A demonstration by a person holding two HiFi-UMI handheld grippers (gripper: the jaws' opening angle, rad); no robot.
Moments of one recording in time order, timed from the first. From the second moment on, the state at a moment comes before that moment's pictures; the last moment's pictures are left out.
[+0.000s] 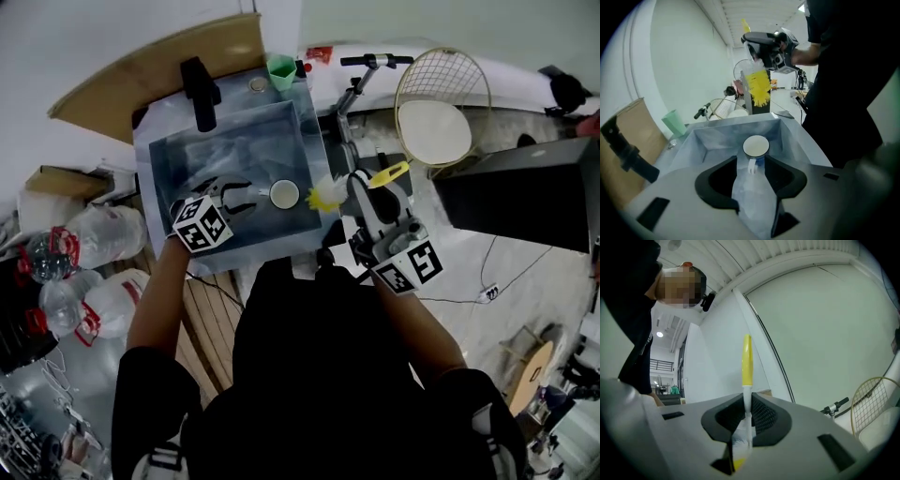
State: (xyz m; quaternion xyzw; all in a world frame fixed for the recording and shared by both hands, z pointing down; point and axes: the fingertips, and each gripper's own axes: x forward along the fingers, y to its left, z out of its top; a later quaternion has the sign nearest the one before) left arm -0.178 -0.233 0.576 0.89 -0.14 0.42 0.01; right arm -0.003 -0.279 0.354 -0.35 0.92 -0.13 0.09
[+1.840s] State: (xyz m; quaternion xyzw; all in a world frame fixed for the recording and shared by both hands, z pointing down) left arm -0.172 -0.256 0.688 0.92 -0.05 0.38 0.06; right arm -0.108 -0.270 0.543 -0.34 0.92 -0.17 -0.06
